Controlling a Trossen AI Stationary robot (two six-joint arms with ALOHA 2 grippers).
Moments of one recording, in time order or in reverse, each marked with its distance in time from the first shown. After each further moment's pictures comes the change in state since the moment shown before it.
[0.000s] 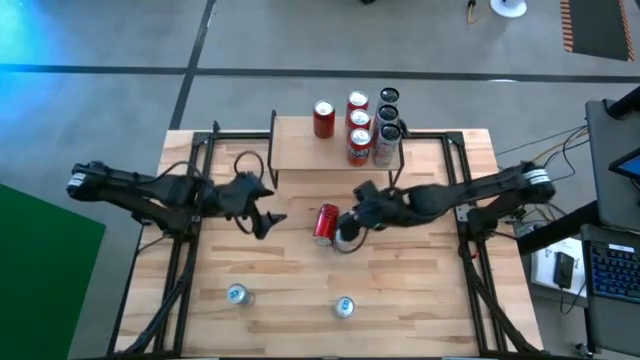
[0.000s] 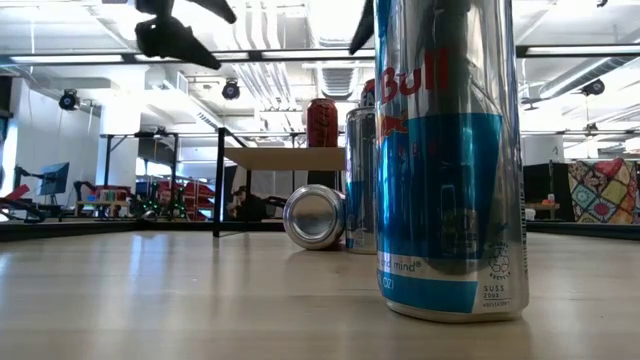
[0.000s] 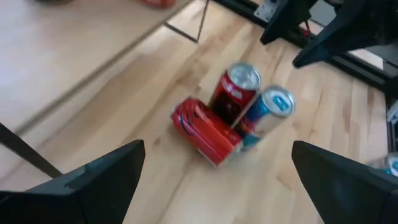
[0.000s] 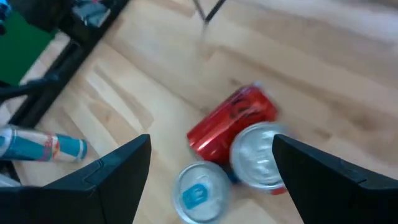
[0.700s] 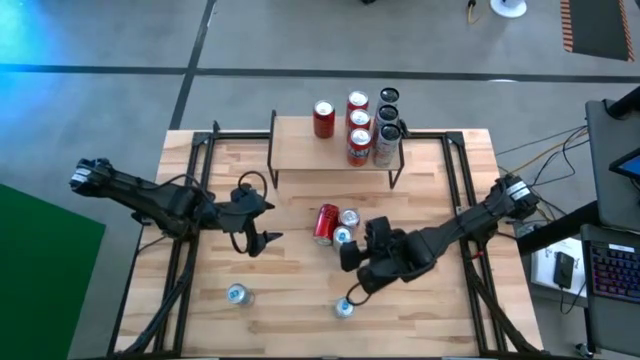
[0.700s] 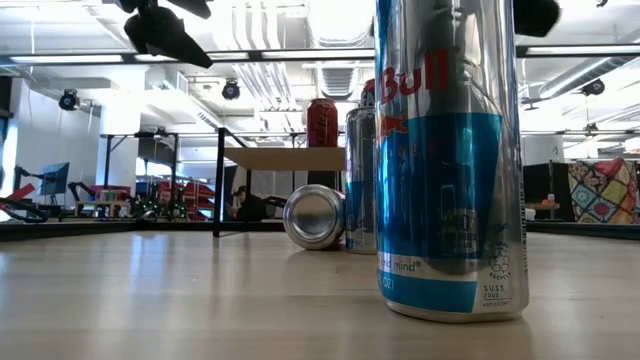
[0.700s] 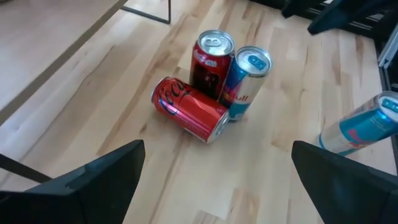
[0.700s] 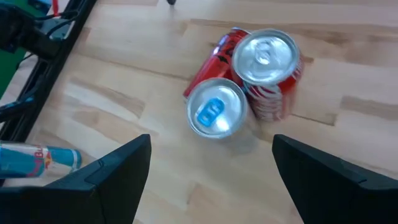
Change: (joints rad) left arm -0.117 0.015 -0.033 -0.002 -0.007 0.093; right arm 0.287 0.188 0.206 -0.367 0.289 0.626
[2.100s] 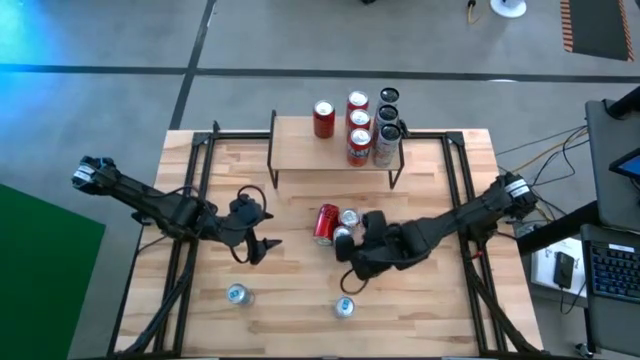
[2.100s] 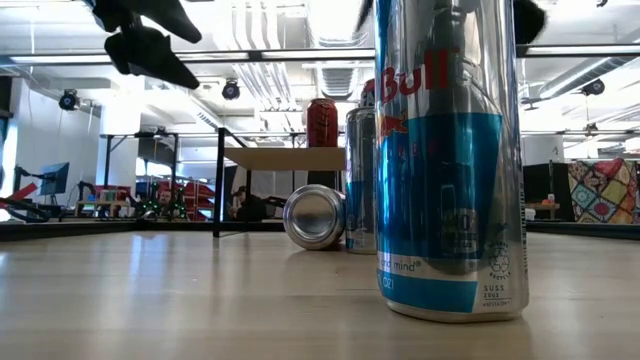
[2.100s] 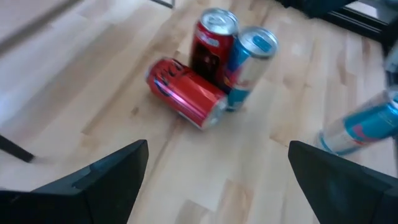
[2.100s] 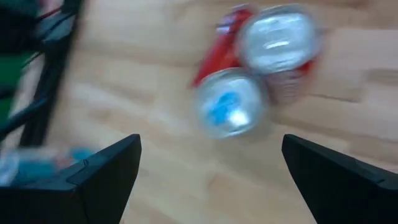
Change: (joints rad) left arm -0.078 0.001 -0.110 0.080 -0.069 -0.144; right arm -0.078 -0.002 -0.012 0.047 -0.126 0.044
